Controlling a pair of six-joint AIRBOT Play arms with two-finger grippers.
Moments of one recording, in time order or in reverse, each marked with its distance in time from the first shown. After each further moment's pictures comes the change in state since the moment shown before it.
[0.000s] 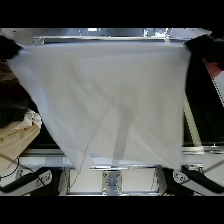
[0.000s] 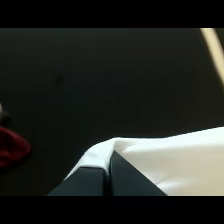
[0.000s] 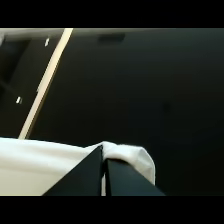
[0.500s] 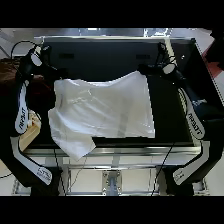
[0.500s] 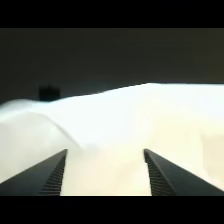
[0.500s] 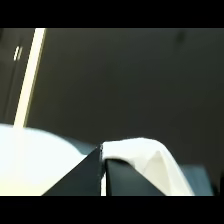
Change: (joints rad) left arm -0.107 -0.558 0.014 0.041 0.286 -0.112; right arm 0.240 -0.560 0.031 0.041 -0.513 -0.032
